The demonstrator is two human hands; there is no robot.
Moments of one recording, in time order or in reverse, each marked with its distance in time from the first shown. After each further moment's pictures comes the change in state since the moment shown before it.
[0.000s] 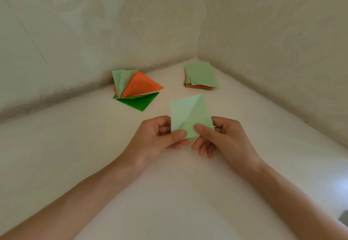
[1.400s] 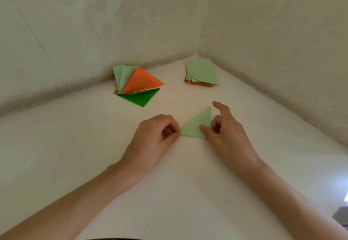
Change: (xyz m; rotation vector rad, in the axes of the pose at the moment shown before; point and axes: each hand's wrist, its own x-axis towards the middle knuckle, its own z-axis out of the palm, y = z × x) left_hand -0.003 -0.014 -0.003 0.780 0.176 0.359; right_hand 0.004 0.016 -0.006 -0.778 0.208 -0.116
